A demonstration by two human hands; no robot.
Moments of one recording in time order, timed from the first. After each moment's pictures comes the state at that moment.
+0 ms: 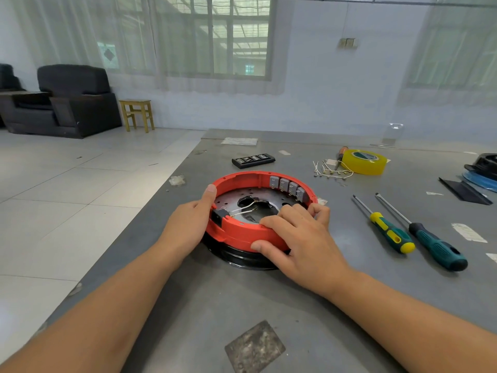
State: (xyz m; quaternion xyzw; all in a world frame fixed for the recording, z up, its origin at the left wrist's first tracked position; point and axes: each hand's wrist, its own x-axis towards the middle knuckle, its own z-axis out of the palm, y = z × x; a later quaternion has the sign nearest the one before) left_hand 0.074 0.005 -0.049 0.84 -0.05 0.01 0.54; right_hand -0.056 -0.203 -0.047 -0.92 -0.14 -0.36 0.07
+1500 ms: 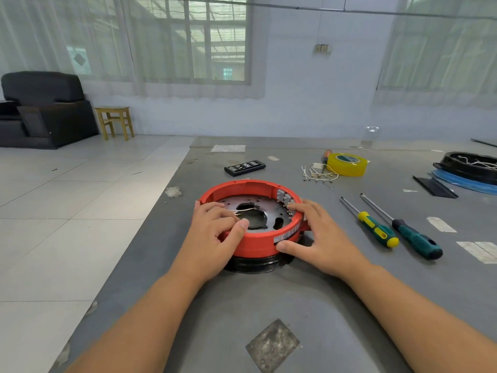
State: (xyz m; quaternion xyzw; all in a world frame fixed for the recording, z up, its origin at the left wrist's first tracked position) left_hand 0.034 0.008 -0.043 0.81 -0.35 0.16 0.44; right_hand -0.051 -0.245 -0.049 -0.95 0.02 -0.19 0.26
